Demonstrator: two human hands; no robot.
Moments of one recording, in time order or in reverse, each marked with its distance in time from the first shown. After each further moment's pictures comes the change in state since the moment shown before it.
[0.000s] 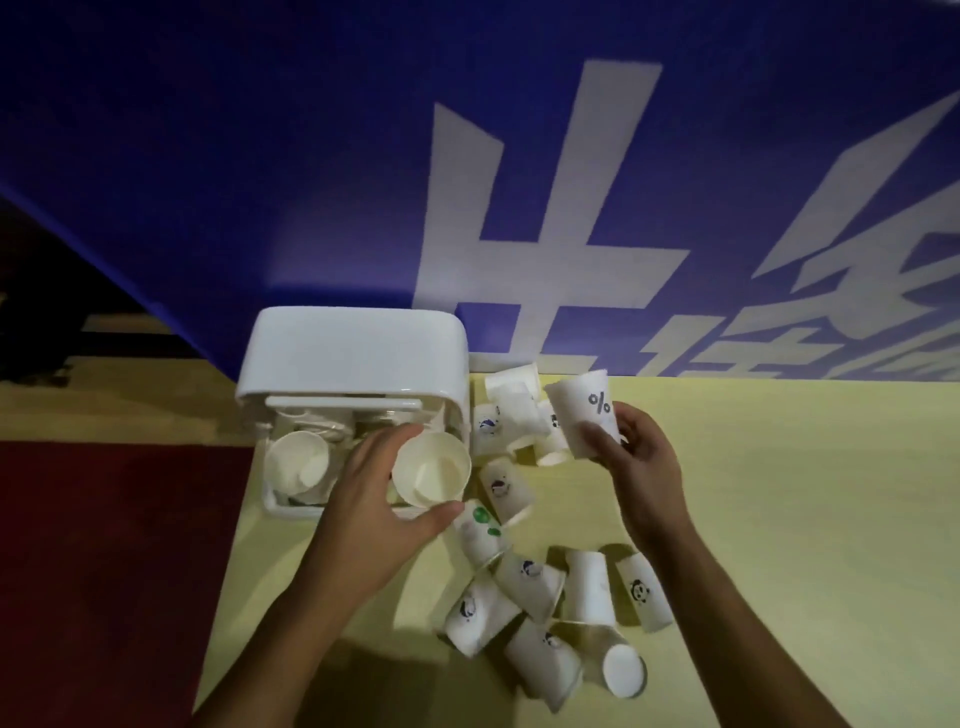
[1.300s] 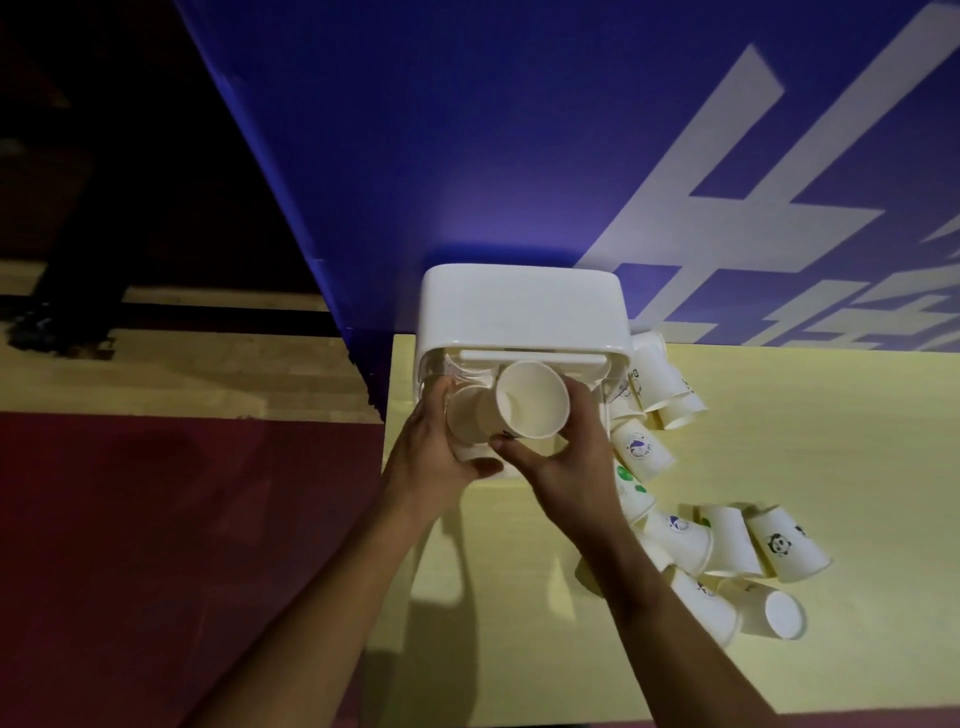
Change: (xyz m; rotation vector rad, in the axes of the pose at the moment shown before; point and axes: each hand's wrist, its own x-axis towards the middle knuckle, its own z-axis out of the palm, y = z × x) left_hand 0.014 -0.149 -0.092 -0.030 -0.087 -0.119; right_hand -0.116 -0.028 0.248 -0.154 -0.075 -0.347
